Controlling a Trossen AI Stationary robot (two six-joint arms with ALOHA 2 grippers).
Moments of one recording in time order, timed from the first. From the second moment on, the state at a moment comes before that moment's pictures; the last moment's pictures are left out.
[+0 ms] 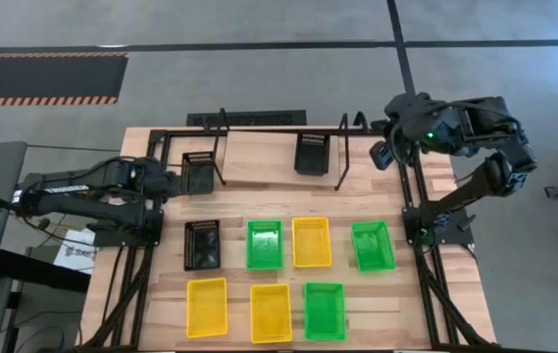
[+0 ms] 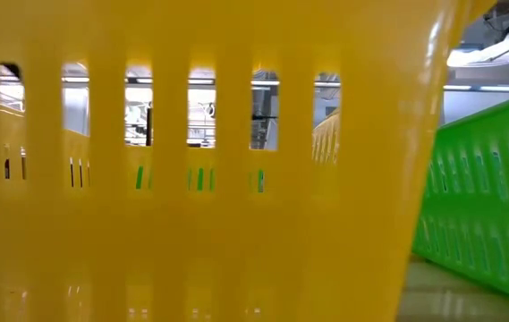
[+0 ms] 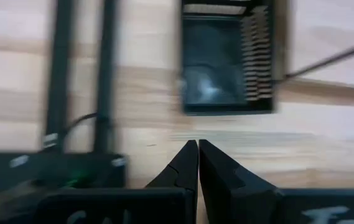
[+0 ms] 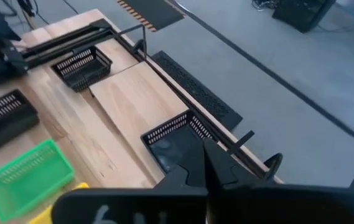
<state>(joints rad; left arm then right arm) 0.11 0.82 0.89 -1.43 -0.40 -1.49 0.00 1.40 2.17 -1.57 0.63 0.44</state>
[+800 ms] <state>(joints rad) 0.67 1.03 0.89 -1.15 -0.23 -0.81 -0.01 1.40 2.17 -1.57 0.63 0.36</state>
